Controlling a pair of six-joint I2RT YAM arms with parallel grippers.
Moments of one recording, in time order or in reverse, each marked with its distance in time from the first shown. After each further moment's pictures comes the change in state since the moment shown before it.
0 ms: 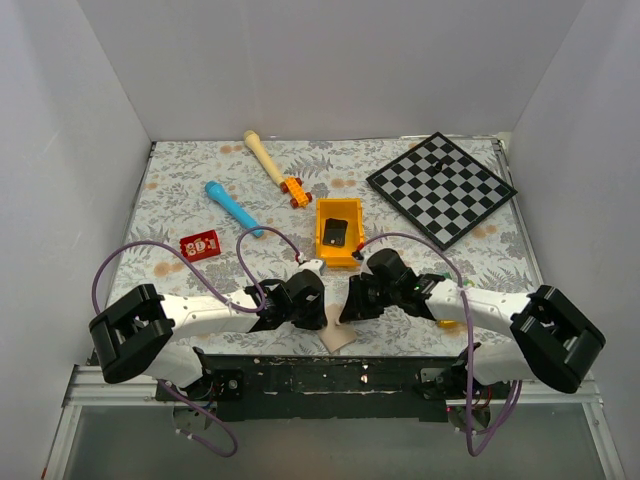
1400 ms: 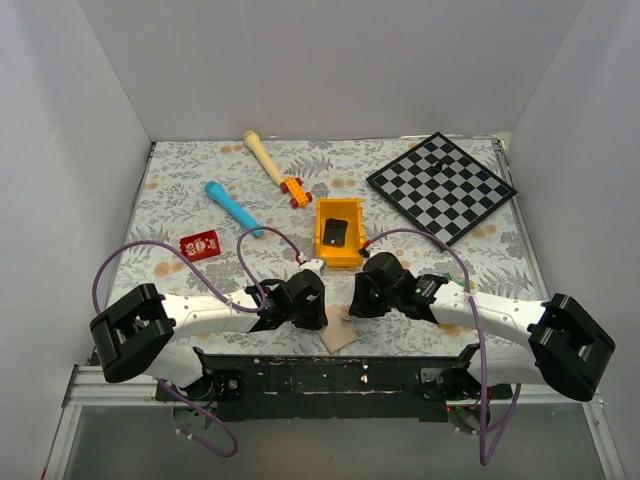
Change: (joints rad) left arm 0.000 0.005 0.000 0.008 0.003 0.001; right arm 0.091 -0.068 0.060 -0.178 0.314 0.027
